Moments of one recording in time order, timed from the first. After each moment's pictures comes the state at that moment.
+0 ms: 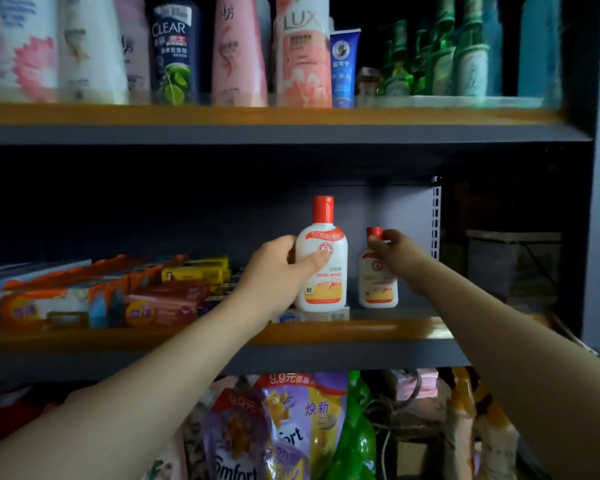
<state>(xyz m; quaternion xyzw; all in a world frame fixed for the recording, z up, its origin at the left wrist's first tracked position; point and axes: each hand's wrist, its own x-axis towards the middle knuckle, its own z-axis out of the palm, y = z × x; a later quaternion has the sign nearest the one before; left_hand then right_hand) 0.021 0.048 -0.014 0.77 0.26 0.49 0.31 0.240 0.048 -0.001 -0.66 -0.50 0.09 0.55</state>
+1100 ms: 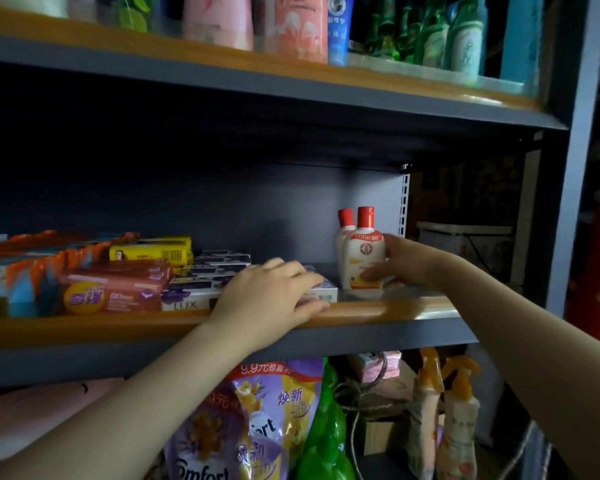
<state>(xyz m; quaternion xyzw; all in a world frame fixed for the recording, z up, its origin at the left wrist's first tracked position) 0.027 0.084 -0.060 0.90 0.19 0.32 -0.20 0.255 0.013 -0.015 -0.72 -0.55 0.16 0.40</state>
